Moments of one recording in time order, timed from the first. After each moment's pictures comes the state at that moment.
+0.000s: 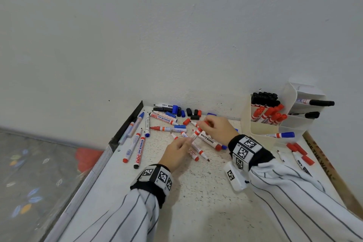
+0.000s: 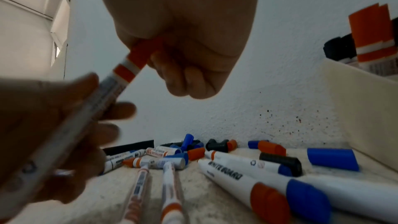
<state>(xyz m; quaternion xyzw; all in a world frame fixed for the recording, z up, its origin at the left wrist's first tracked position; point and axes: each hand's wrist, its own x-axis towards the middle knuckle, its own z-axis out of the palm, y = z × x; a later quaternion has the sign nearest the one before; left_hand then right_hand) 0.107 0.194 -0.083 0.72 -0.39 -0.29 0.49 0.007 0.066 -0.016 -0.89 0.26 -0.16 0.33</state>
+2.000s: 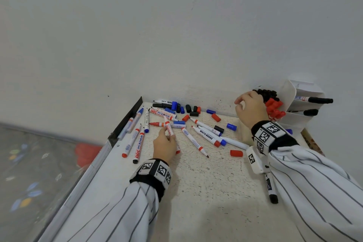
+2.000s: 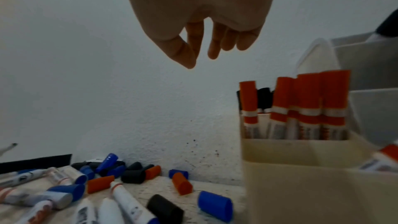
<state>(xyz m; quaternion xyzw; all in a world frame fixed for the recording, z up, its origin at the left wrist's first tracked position) 0.118 0.194 -0.080 0.81 -0.21 -0.22 0.49 -0.032 0.004 0.004 -0.87 0.40 -0.28 0.09</state>
